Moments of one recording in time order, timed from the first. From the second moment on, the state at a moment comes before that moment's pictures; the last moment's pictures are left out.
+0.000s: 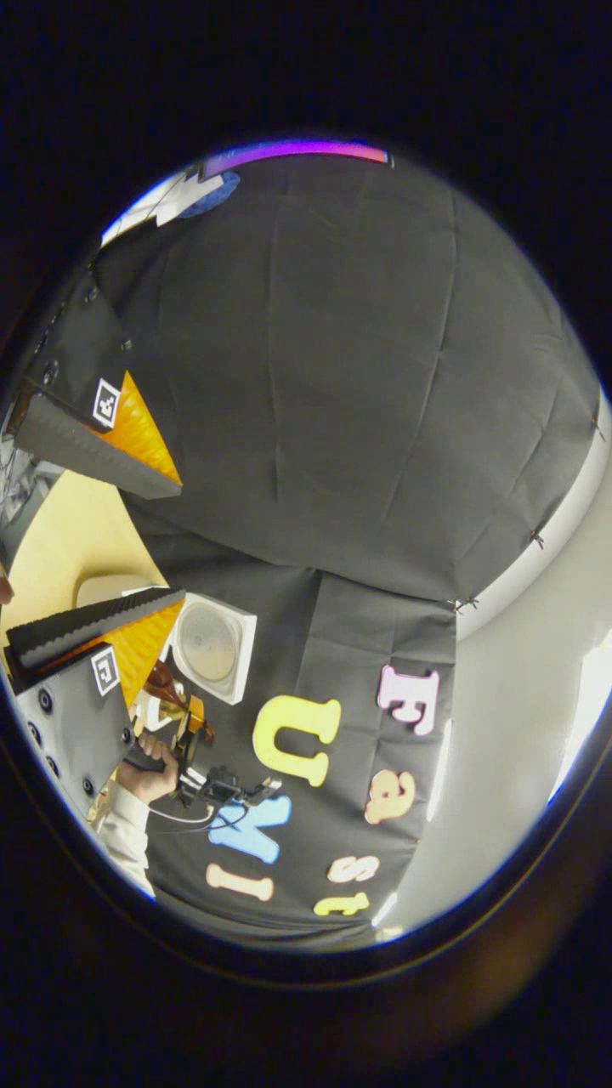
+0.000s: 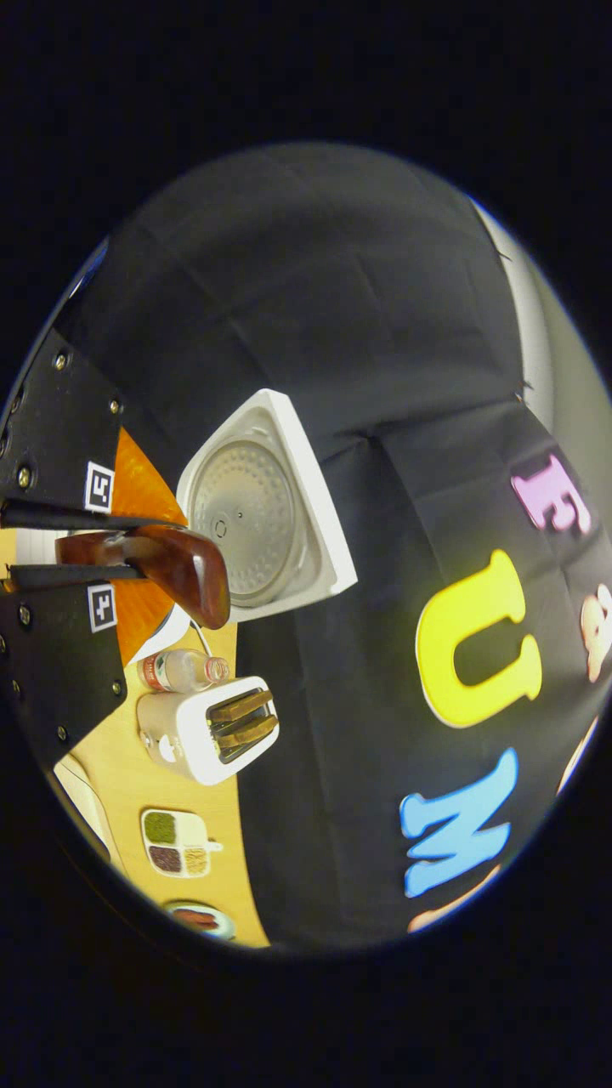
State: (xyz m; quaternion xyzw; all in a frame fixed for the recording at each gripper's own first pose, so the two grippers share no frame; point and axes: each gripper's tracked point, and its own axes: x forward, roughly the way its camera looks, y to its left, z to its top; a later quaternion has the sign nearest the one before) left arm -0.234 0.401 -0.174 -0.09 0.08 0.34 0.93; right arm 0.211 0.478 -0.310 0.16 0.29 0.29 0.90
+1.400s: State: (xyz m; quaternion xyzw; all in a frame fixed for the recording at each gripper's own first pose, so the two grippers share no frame) left arm -0.067 0.124 -0.166 -0.06 0.10 0.24 0.96; right arm 0.209 -0.152 -0.364 0.22 0.27 -0.02 0.94
